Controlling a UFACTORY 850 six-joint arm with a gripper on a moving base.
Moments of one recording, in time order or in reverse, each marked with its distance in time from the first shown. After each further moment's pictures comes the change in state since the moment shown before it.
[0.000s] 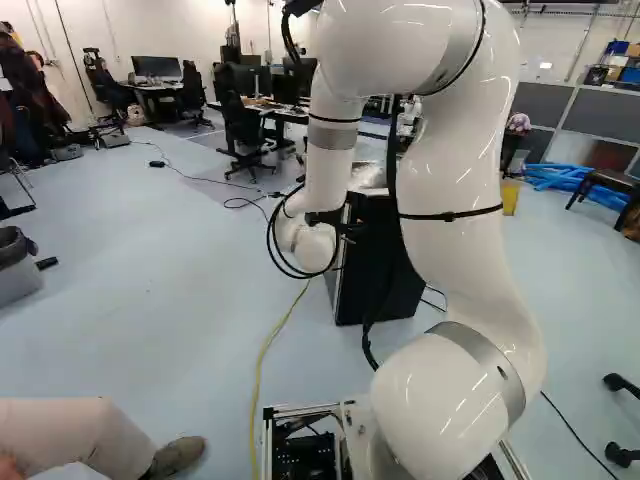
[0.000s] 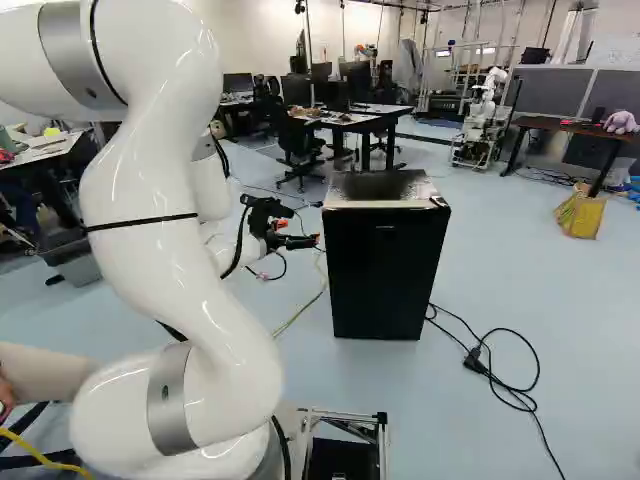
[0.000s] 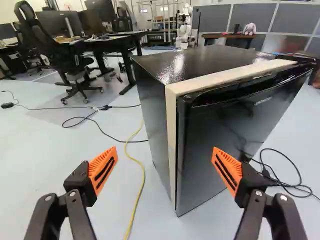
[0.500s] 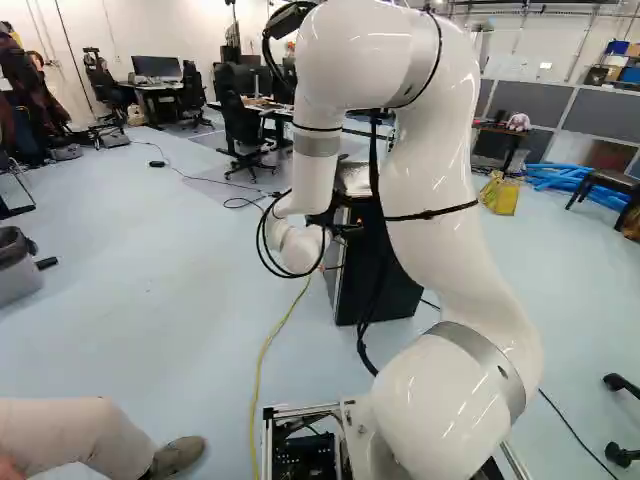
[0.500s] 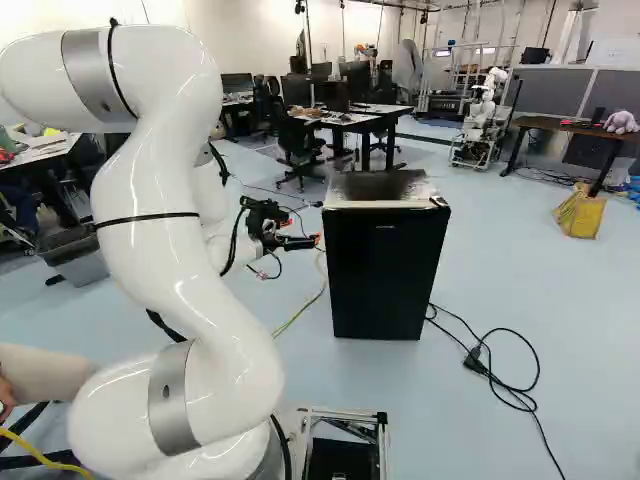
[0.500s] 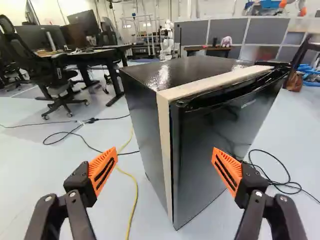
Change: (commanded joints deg) arm 2.6 -4.7 -4.6 9.0 4.9 0.0
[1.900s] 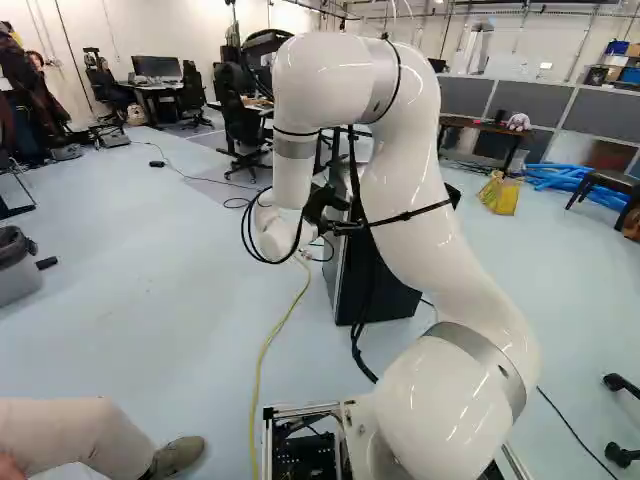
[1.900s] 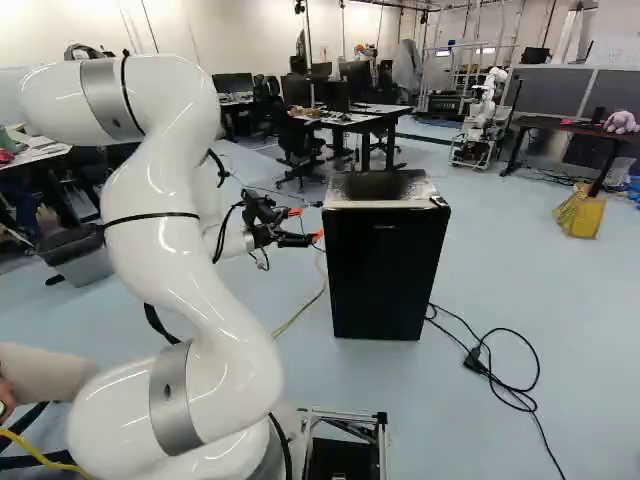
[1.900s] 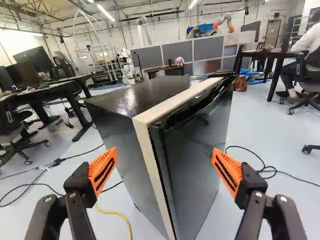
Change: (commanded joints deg) arm 2.4 -6.5 -11.4 18.4 5.5 0.0
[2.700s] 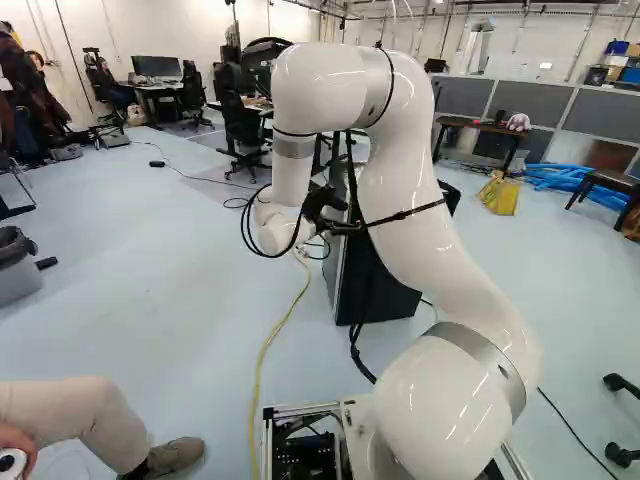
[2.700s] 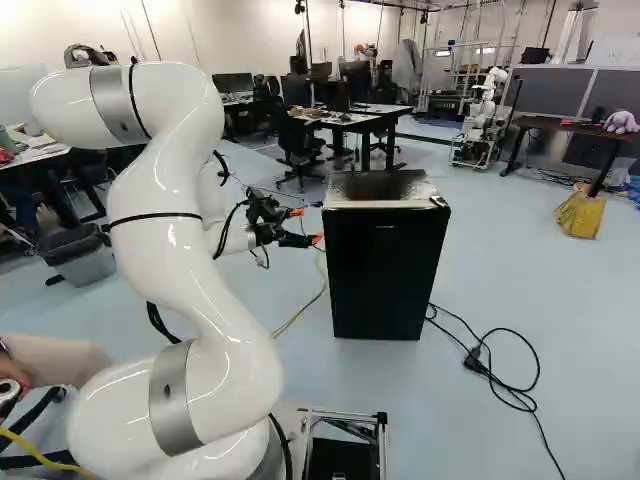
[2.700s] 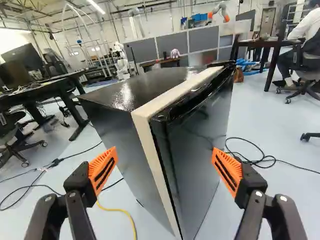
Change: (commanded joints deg) arm -0.7 -1.5 -2.8 2.1 -3.7 0.0
